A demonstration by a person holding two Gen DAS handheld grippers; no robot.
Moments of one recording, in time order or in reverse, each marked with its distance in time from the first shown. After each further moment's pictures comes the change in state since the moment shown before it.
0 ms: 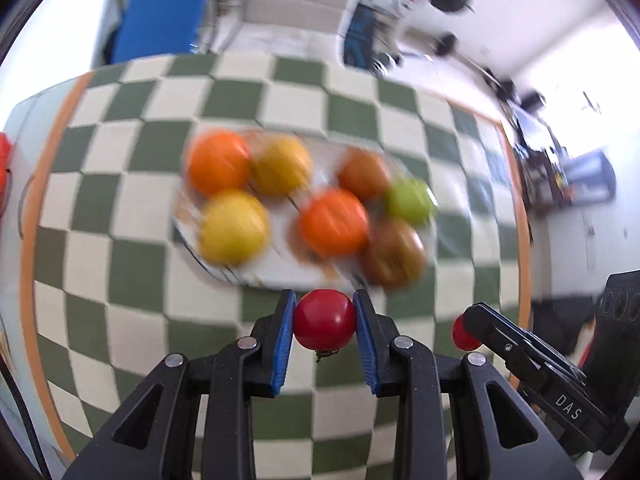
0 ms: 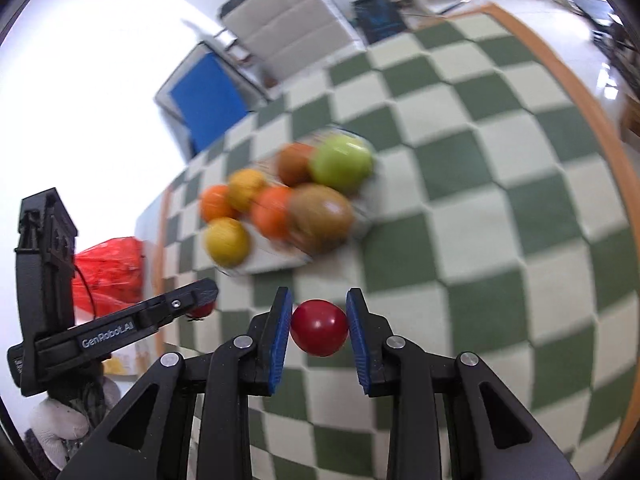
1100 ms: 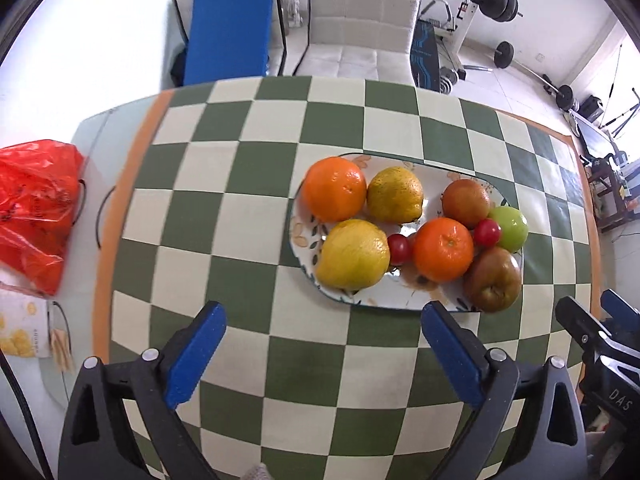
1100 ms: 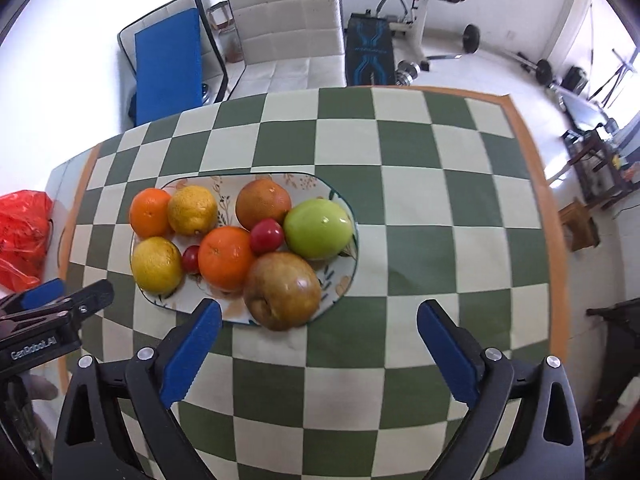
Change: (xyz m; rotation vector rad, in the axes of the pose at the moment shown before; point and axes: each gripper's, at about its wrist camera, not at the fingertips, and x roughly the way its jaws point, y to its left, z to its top) left arm -0.025 0.040 -0.010 0.014 -0.074 0.283; right arm 0.028 0.070 0.051 -0.238 0.012 -0.463
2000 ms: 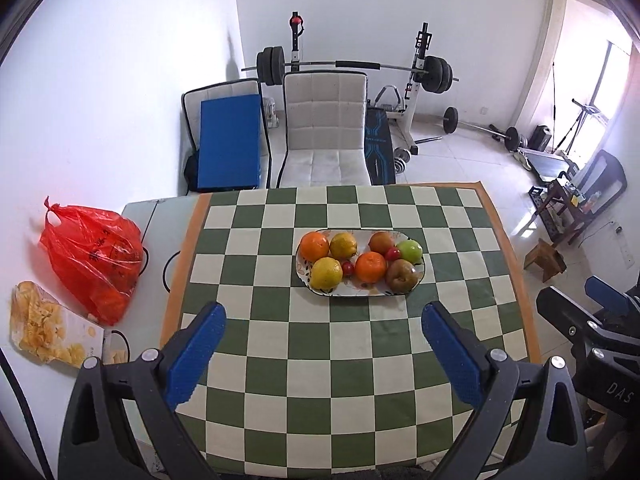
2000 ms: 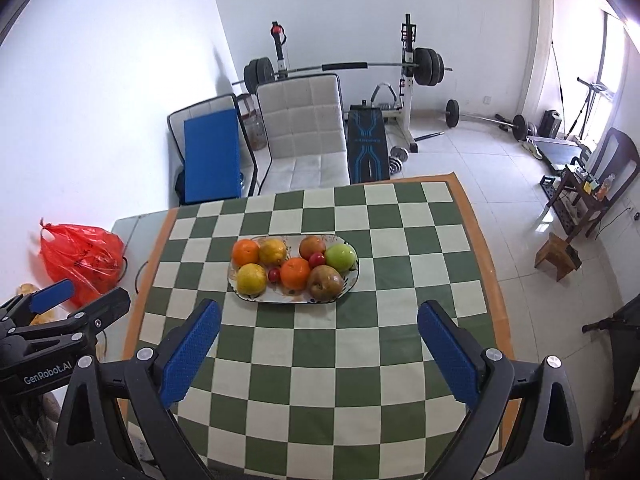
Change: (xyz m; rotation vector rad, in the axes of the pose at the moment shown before) left arm -0.240 0.002 -0.097 0.114 -0.350 -0.055; right arm -0.279 0.026 -0.116 0.037 -0.333 0.055
